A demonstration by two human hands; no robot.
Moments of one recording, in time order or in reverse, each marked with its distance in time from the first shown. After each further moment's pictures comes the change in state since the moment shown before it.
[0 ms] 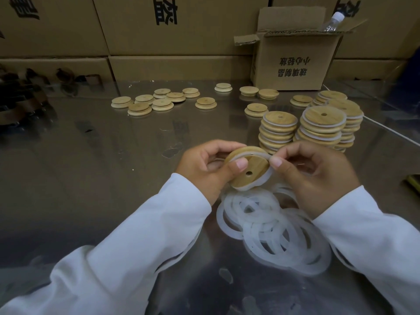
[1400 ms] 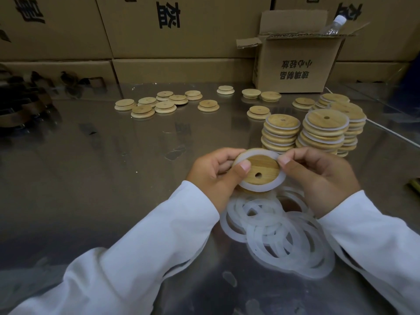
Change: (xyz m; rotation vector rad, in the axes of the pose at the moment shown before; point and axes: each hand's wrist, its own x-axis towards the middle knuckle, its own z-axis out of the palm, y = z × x) left_hand -0.004 -0.005 0.006 0.012 -0.014 -0.075; right_hand 0.001 0.000 0.005 0.293 0.064 0.226
